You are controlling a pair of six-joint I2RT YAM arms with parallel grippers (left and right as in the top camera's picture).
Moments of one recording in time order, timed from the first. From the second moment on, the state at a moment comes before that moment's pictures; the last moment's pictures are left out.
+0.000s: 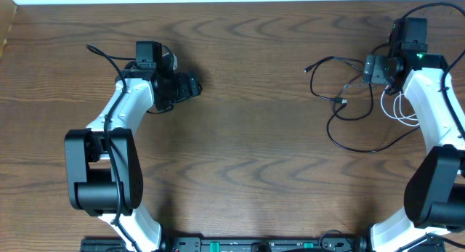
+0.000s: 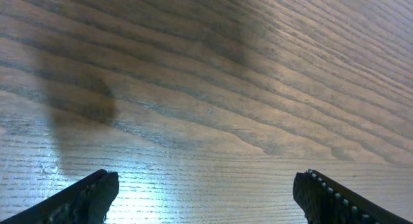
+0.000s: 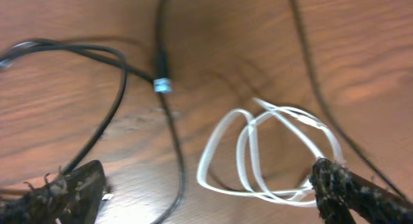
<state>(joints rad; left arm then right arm) -0.01 1.88 1.24 -0.55 0.33 -0.33 -0.09 1.79 1.40 -0.67 0.22 0.09</state>
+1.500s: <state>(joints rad) -0.01 1.88 1.24 -0.62 0.33 -0.34 -0.07 1.79 1.40 -0.58 -0.33 0.01</state>
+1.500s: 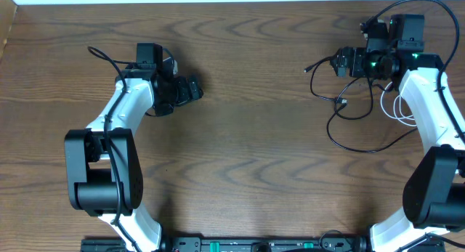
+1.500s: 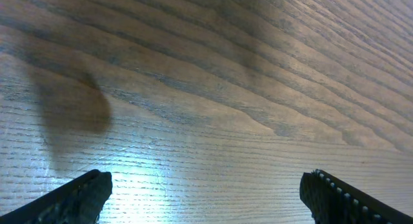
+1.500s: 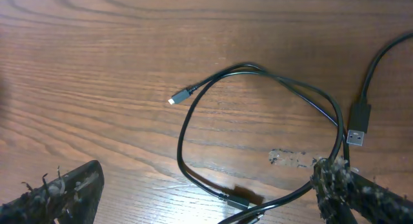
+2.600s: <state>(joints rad) -0.01 1.71 1.24 -0.64 0.28 -0.33 -0.07 1.79 1.40 -0.58 -0.33 0.01</state>
